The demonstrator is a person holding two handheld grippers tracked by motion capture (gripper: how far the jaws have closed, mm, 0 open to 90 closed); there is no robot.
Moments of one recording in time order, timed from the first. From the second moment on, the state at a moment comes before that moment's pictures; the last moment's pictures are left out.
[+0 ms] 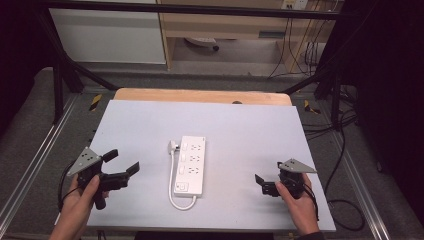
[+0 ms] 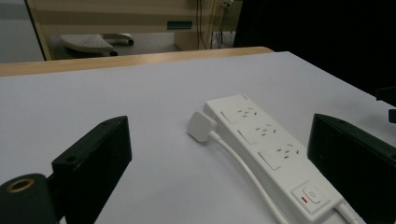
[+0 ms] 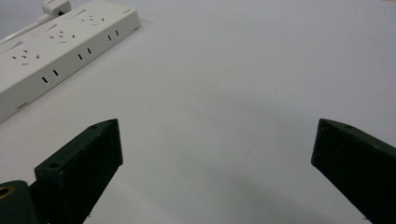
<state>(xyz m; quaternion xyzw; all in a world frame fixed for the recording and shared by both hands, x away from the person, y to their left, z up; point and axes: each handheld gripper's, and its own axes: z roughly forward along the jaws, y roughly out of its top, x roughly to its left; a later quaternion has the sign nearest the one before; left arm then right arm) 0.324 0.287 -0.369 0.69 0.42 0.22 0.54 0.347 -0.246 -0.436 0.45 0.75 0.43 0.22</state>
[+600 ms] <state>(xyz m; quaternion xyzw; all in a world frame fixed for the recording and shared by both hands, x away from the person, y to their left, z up) 0.317 0.316 -0.373 0.68 0.44 0.24 0.54 0.347 -0.245 -0.436 0.46 0.75 0.43 0.22</state>
